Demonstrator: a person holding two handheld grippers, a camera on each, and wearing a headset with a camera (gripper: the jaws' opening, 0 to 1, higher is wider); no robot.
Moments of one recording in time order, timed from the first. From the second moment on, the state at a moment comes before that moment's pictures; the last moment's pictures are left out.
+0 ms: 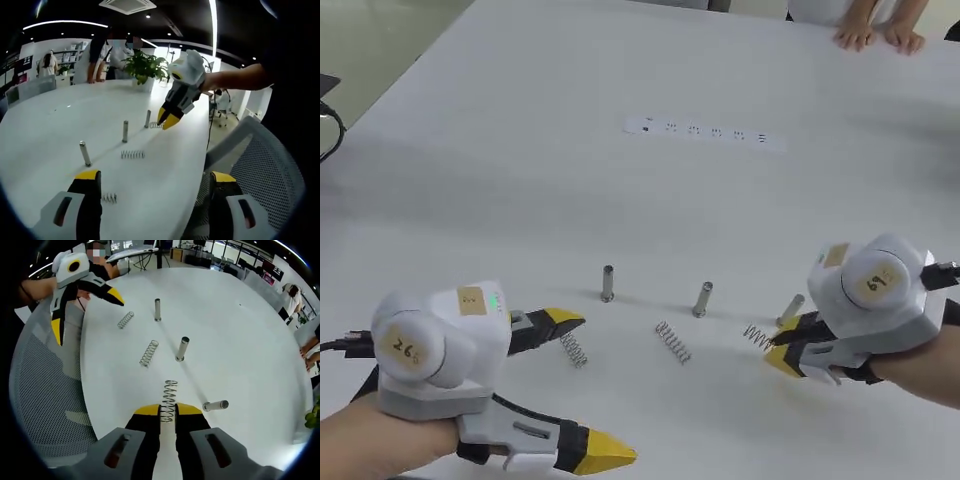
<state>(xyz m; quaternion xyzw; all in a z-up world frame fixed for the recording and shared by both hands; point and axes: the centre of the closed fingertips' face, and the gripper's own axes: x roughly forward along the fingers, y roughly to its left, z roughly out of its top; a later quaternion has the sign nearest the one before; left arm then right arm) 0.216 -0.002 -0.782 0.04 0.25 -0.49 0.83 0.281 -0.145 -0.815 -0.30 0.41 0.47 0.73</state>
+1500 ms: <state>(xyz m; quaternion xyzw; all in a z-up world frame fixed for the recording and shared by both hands) 0.250 -0.045 -0.759 0.04 0.19 -0.56 0.80 0.255 -0.096 -0.788 -0.37 0.30 0.57 0.67</state>
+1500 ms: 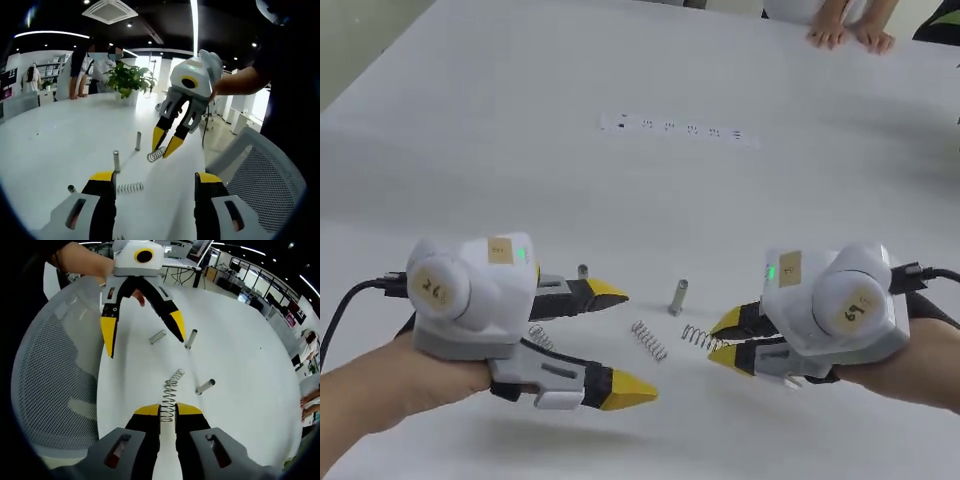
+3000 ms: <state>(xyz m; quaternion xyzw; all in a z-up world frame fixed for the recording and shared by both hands) 0.242 -0.074 -0.750 0.02 0.15 -0.60 0.79 0.232 -0.069 -0.762 -0.41 0.21 0.63 0.62</state>
